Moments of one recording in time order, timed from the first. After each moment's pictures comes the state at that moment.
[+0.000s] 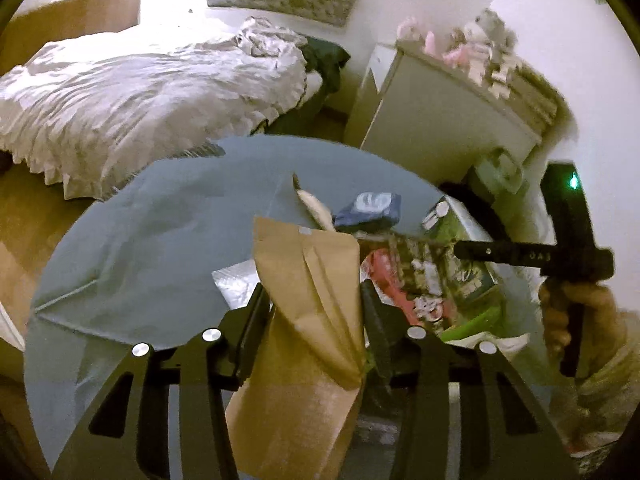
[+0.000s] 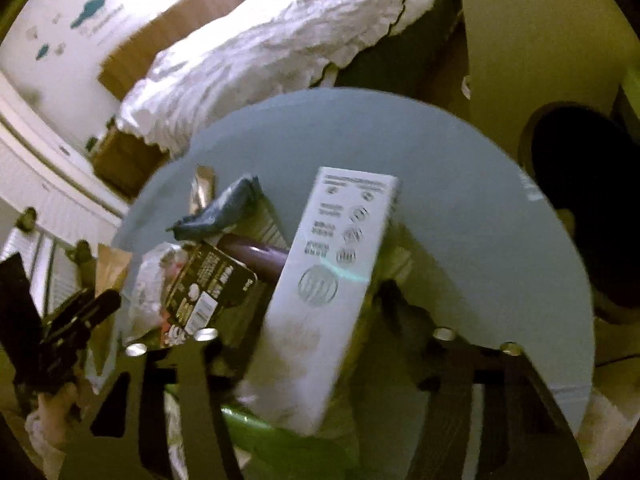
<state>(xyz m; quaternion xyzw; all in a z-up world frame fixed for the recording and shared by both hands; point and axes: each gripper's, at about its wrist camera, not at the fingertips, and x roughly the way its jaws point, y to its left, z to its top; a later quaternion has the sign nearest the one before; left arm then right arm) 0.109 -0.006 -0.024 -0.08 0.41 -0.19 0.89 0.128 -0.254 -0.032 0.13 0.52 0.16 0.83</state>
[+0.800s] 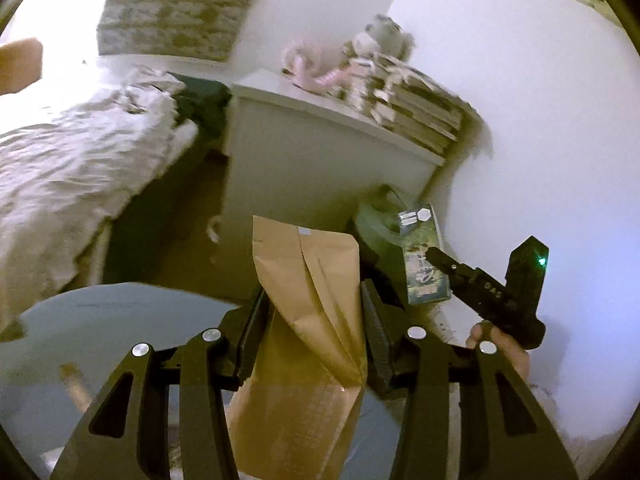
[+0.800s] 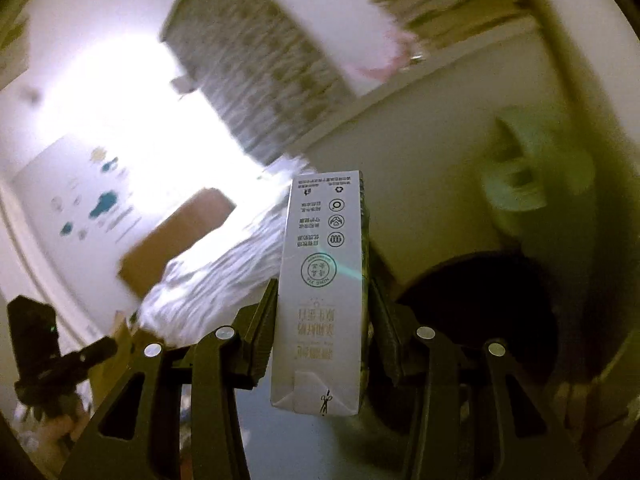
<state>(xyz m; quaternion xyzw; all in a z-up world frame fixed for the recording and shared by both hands) 0.201 -0.237 0.068 -0.06 0.35 -0.35 0.87 0.105 -0.530 0.030 0.30 0.20 0.07 0.93</state>
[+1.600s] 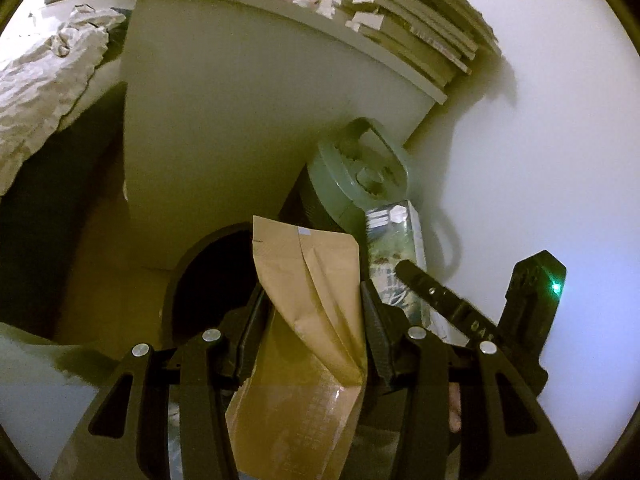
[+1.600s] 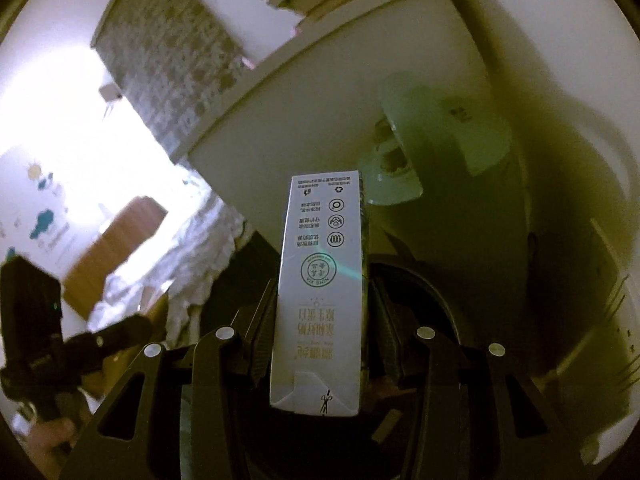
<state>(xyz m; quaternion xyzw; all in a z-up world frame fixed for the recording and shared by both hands) 0.287 -0.395 -0.021 -0.06 0.44 -0.41 0.80 0.147 -0.604 -0.053 0.29 0.25 -0.03 0.92</state>
